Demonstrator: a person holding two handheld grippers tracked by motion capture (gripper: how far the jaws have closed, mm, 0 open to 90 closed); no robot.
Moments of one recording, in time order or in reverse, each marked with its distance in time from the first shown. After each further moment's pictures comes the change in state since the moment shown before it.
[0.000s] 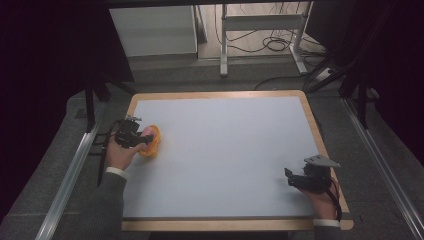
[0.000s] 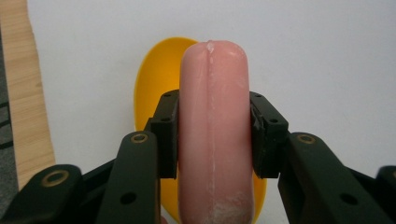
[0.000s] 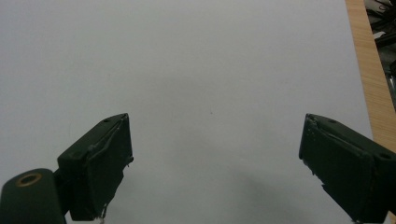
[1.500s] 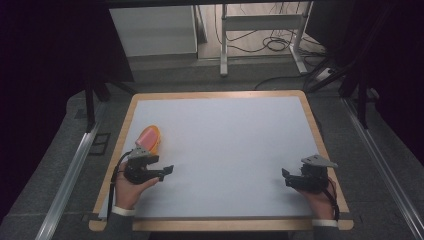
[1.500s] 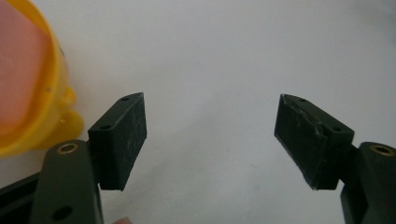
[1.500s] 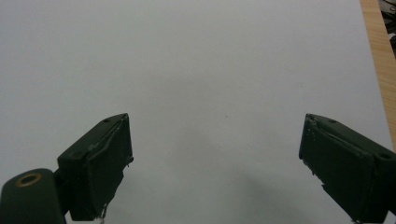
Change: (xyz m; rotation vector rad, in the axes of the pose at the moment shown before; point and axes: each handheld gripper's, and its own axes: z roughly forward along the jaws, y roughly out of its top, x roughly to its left) left arm -0.068 -0.080 -0.019 -0.168 -0.259 0.113; right arm 0.007 0.001 0.002 -0.002 0.026 -0.009
